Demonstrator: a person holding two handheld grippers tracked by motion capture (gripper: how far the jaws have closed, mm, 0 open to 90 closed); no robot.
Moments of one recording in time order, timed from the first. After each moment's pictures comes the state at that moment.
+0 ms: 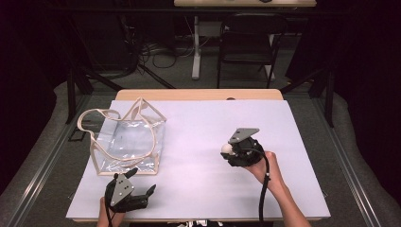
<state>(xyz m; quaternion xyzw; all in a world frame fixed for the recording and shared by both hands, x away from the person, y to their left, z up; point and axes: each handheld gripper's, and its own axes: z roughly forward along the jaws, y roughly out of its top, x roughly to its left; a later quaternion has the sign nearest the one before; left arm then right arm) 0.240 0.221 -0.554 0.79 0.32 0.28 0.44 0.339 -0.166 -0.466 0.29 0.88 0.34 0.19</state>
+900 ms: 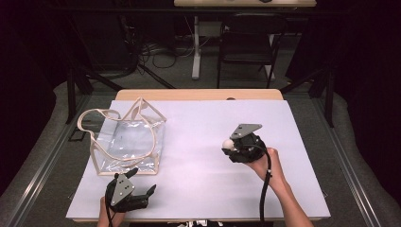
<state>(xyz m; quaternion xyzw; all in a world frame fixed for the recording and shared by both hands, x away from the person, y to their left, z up) 0.240 0.221 -0.554 0.79 0.32 0.28 0.44 0.343 -0.168 -0.453 0.29 0.87 0.34 0.20</state>
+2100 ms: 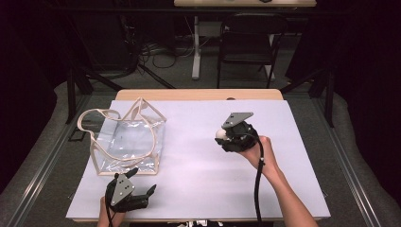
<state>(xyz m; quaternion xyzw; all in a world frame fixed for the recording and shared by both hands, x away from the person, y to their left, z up) 0.241 0.221 -0.554 0.79 0.32 0.28 0.44 0.365 -0.147 -0.432 0.27 0.87 0.35 0.21</state>
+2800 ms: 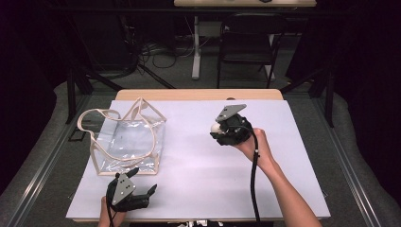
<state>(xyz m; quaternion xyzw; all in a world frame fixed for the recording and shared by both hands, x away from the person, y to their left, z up) 0.242 0.218 -0.555 0.79 0.32 0.28 0.44 0.380 -0.133 -0.420 0.26 0.88 0.34 0.21</state>
